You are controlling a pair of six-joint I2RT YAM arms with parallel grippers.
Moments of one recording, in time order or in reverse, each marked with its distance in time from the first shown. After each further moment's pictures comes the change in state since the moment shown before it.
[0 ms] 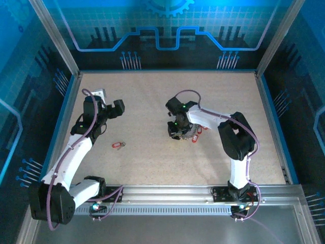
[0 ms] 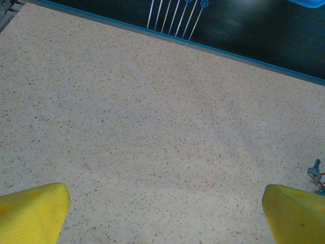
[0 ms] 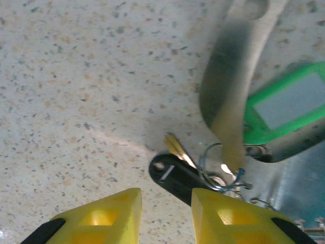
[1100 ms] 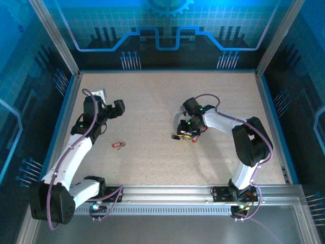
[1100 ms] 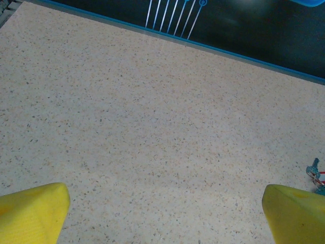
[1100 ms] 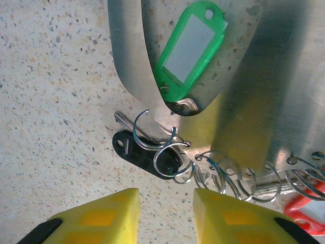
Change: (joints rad) left arm 0.000 0.003 0.000 0.001 0.006 0.000; right arm -0.147 -0.170 -0.244 0.146 -0.158 0.195
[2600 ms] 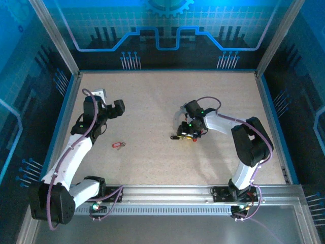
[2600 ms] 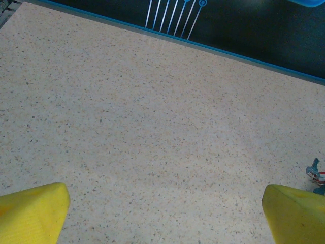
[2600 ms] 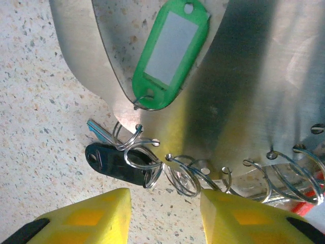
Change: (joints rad) left arm 0.000 0.000 0.000 0.001 0.000 0.000; right arm -0.013 -0.003 -0.072 0.087 0.007 0.007
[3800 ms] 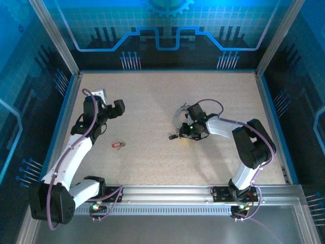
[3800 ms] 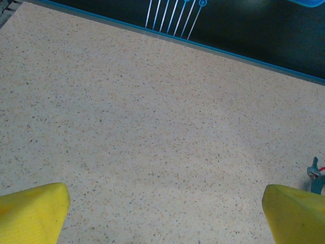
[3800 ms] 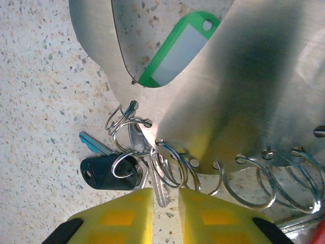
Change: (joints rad) left arm 0.000 0.000 0.000 0.000 0.000 0.000; right arm -0.009 -0.037 -0.122 0.208 -0.011 -0.026
